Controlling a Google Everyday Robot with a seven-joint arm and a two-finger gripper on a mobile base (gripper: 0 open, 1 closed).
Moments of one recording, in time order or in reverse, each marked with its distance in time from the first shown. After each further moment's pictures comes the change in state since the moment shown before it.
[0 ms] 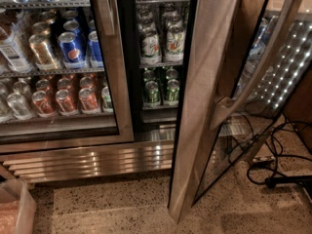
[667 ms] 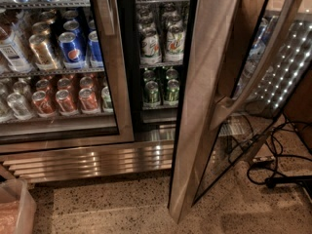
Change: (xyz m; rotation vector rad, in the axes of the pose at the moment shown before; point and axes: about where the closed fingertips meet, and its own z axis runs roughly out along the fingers) arm 0.000 0.000 0.000 0.000 0.000 0.000
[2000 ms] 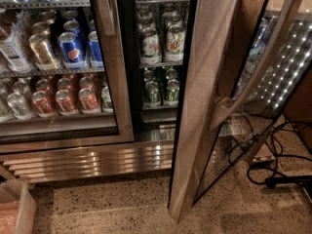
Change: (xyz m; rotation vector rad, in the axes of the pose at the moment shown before) arm 0.000 0.000 0.000 0.000 0.000 0.000
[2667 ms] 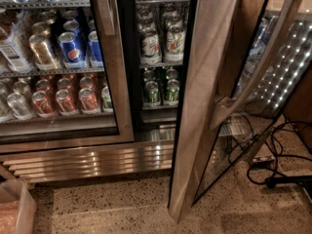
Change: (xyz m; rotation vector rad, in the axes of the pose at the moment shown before) arm 0.000 0.000 0.000 0.000 0.000 0.000
